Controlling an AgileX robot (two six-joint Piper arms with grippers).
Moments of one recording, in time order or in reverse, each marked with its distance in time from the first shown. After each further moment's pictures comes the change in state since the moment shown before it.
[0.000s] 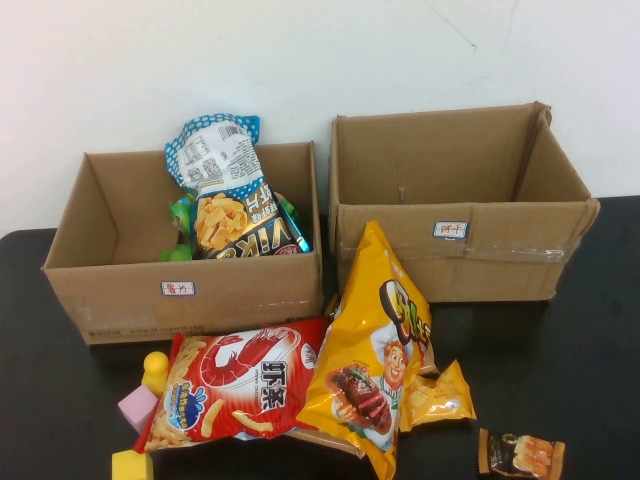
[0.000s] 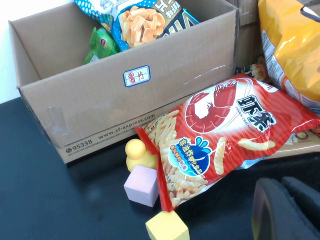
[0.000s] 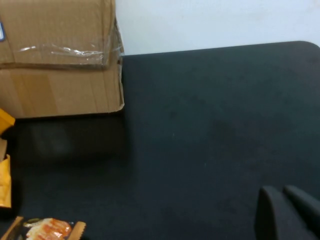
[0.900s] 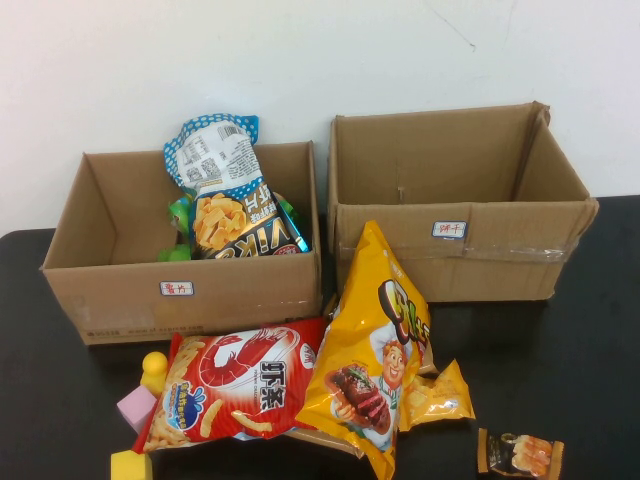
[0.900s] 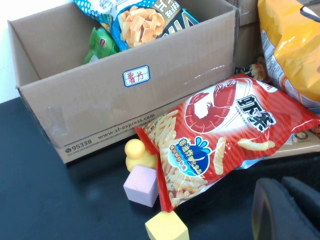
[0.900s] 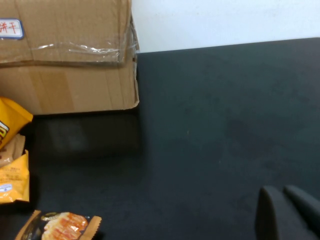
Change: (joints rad) right arm 0.056 0.000 0.000 -0.026 0.006 0.049; left arm 0.000 0.000 0.000 0.000 0.000 0.000
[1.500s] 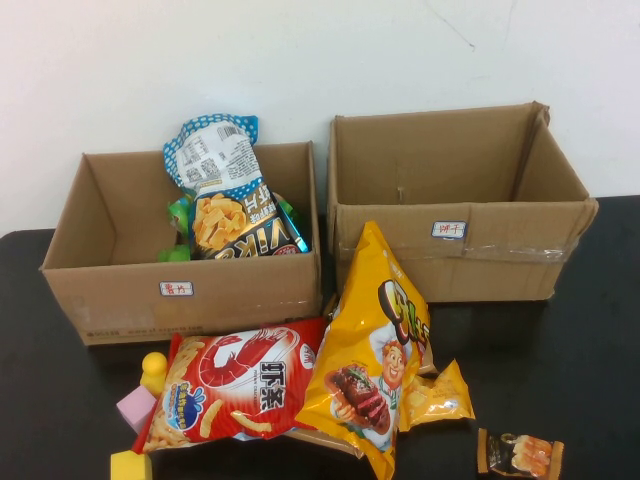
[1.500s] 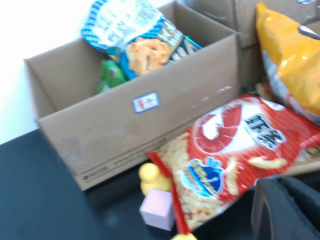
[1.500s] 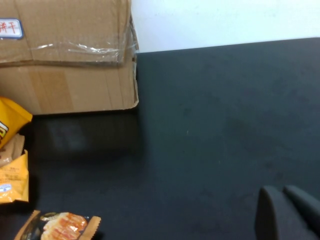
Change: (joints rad) right arm 0.000 0.000 0.000 0.000 0.000 0.000; left arm -0.024 -0.093 0.010 0.041 -0.015 0.002
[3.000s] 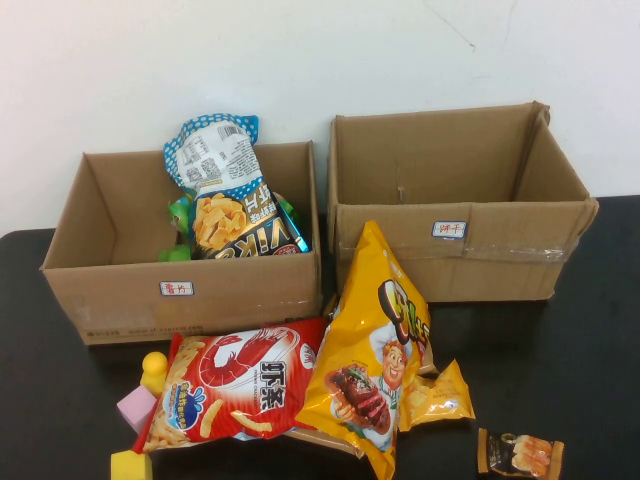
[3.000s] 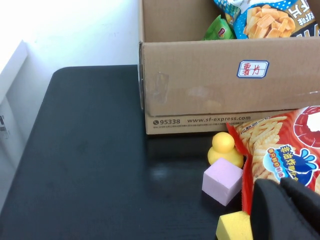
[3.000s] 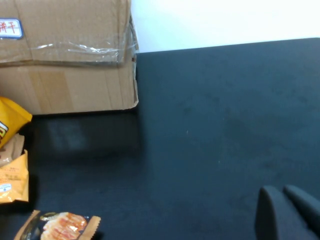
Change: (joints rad) right arm 0.000 0.000 0.000 -0.002 0.000 0.000; left arm 0.012 0.000 0.173 0.505 -0.223 -0.730
